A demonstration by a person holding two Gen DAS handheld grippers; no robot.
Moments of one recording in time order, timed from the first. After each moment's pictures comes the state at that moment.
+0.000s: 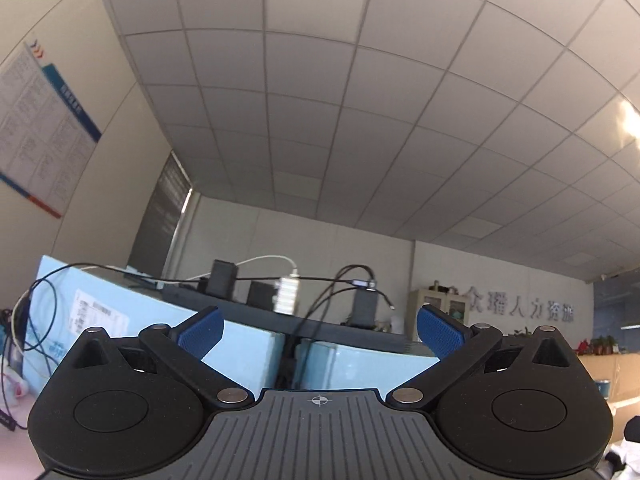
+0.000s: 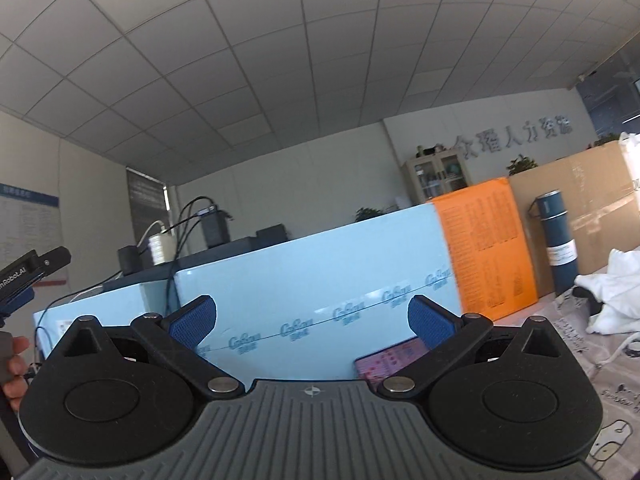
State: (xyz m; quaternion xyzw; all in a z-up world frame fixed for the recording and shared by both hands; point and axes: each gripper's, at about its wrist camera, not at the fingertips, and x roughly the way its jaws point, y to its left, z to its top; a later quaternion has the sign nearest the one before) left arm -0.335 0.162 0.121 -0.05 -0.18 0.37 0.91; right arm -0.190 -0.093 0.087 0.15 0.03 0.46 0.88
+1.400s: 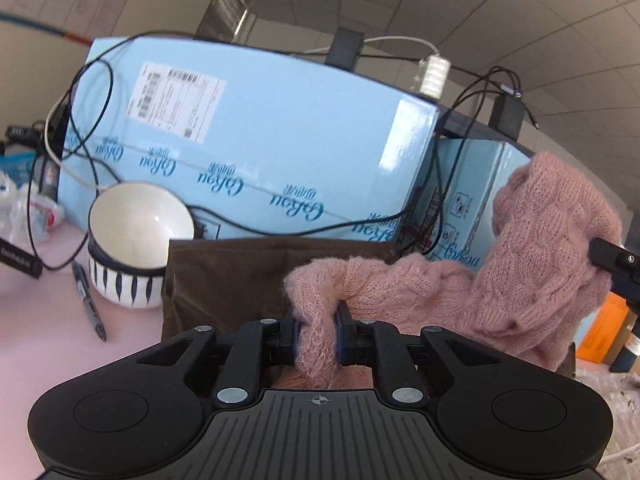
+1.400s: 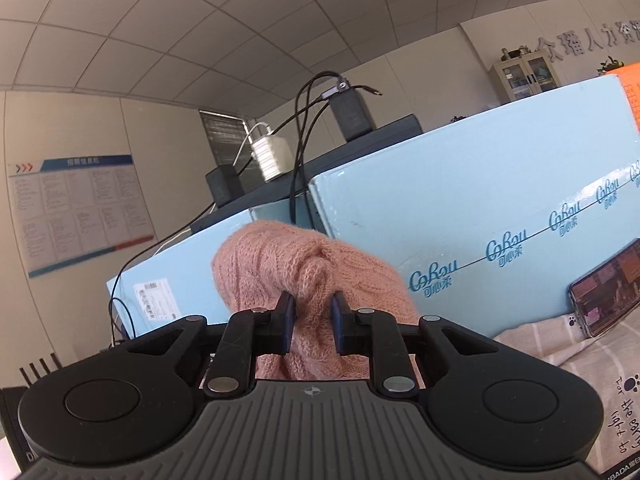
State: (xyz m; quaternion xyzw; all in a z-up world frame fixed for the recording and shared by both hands) left arm -0.337 0.271 0.033 -0.17 0.04 0.38 0.91; right arm -0.166 0.108 0.081 0.15 0.13 0.57 0.79
